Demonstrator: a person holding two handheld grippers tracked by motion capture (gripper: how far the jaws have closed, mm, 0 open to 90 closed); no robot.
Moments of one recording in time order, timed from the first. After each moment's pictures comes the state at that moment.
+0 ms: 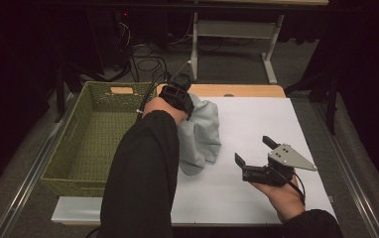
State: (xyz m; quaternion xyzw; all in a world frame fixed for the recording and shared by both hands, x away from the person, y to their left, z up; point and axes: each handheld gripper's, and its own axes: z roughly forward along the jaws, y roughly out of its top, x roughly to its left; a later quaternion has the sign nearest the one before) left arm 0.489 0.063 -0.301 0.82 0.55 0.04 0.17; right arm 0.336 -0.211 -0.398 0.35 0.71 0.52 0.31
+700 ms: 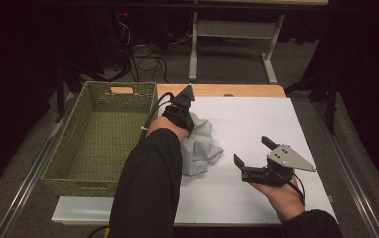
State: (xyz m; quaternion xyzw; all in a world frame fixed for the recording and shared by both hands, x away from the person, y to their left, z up) left arm 0.486 0.056 -0.363 0.81 0.56 0.01 0.14; right arm 0.335 -0.210 -0.398 0.35 0.71 0.52 0.31
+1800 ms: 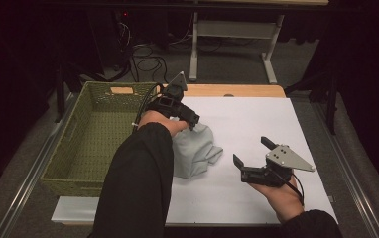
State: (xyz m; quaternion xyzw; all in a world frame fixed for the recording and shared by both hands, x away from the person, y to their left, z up) left arm 0.471 0.076 -0.314 0.79 0.60 0.03 0.14; right arm 0.335 -0.208 -0.399 0.34 0.72 0.52 0.31
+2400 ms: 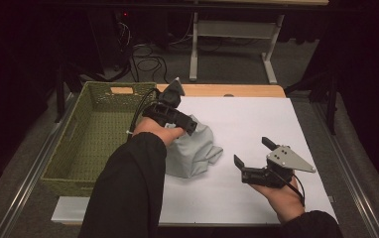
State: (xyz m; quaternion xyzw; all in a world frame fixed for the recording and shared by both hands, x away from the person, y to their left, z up) left arm 0.444 0.083 -0.317 0.80 0.57 0.04 0.19; right arm 0.332 -0.209 -0.398 0.35 0.72 0.52 0.32
